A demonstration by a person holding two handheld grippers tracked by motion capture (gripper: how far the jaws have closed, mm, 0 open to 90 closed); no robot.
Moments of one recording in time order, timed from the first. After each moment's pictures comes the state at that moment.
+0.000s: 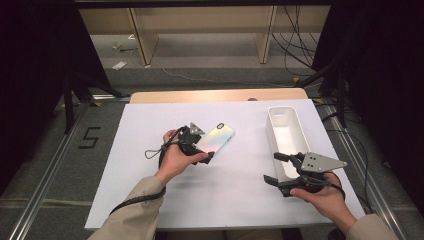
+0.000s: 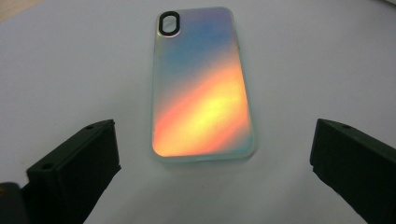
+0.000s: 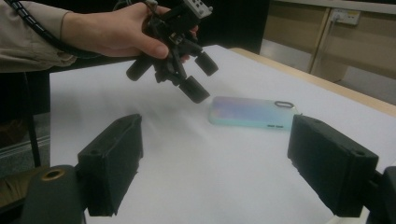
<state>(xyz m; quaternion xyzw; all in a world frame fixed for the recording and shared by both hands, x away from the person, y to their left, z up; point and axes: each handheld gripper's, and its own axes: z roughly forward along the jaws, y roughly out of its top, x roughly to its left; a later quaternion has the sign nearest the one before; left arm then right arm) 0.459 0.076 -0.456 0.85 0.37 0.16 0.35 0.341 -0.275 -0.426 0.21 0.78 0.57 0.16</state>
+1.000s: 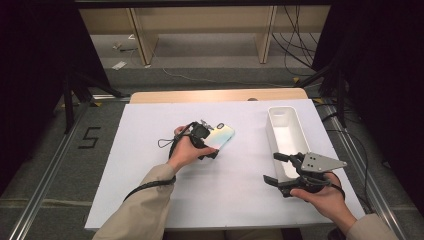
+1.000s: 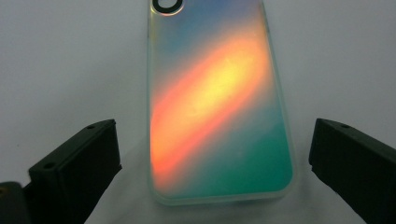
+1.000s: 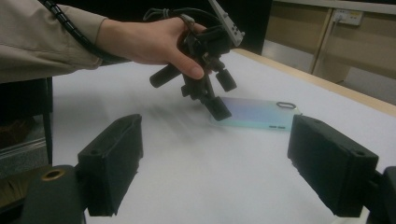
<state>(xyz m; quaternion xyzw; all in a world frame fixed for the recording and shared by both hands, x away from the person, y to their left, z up) 0.497 0.053 -0.476 0.87 0.38 0.13 0.28 0.341 -0.275 -0.426 0.21 0.78 0.57 0.16</state>
